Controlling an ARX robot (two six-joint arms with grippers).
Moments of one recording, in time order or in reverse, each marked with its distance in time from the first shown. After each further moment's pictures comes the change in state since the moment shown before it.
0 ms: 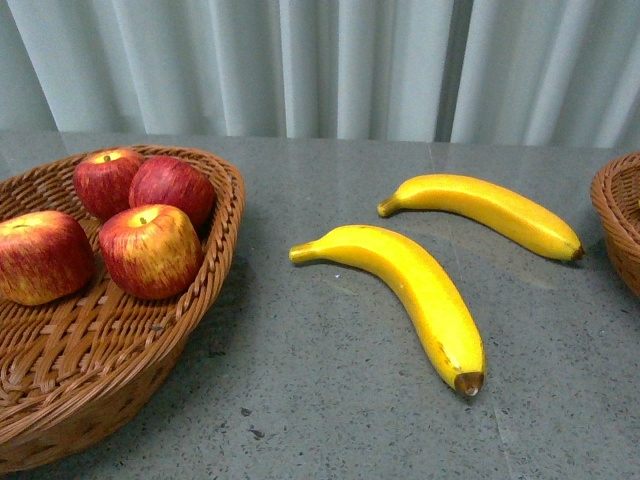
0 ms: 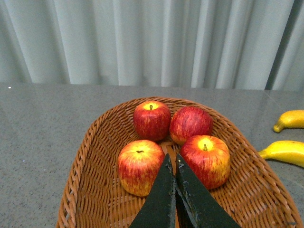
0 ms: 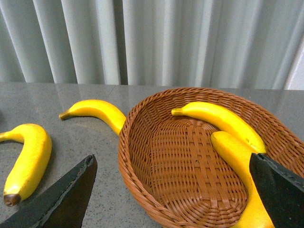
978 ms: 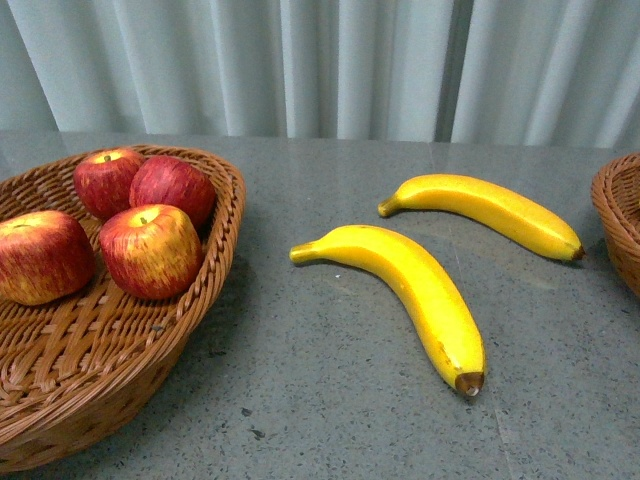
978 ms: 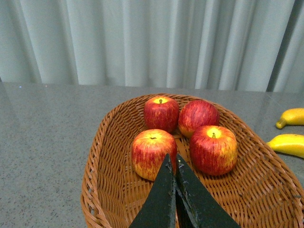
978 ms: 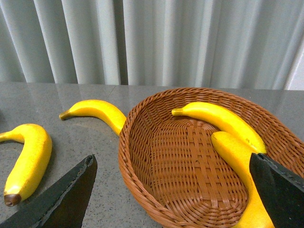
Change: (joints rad) left arm 0.141 -0.319 -0.090 -0.208 0.142 0.000; right arm 0.000 0.000 0.000 0.000 0.000 0.000
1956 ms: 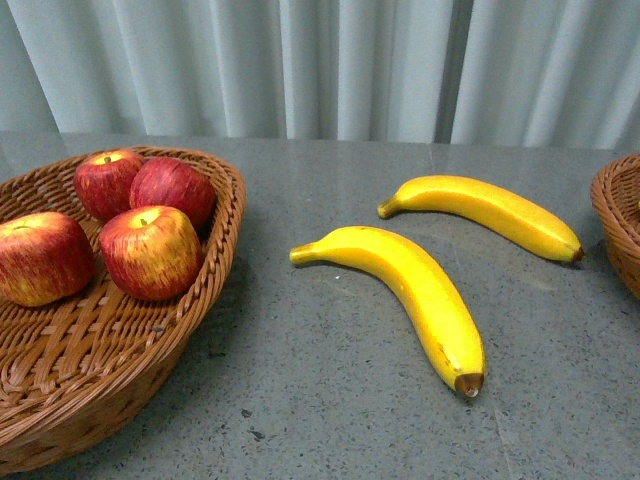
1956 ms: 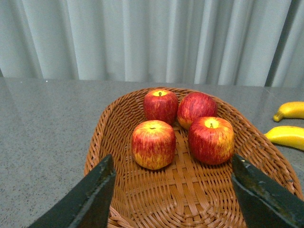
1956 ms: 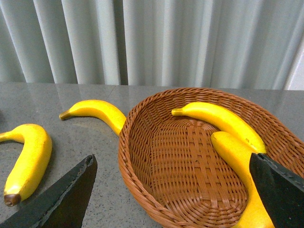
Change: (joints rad) left arm 0.001 -0.203 0.001 -0.217 0.000 0.000; right arm 0.000 0.000 0.000 0.001 0.000 0.000
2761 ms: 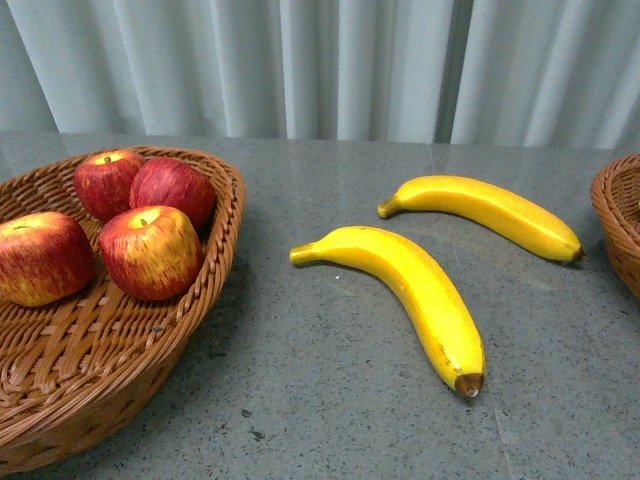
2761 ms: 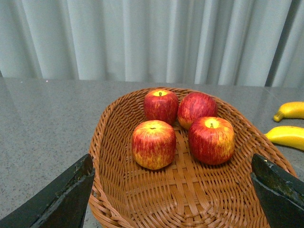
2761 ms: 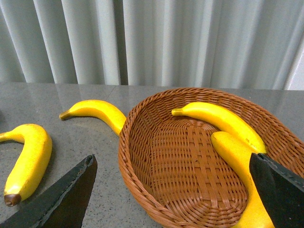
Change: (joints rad) left arm 0.000 0.000 0.000 0.000 0.000 0.000; right arm 0.000 0.000 0.000 0.000 0.000 0.000
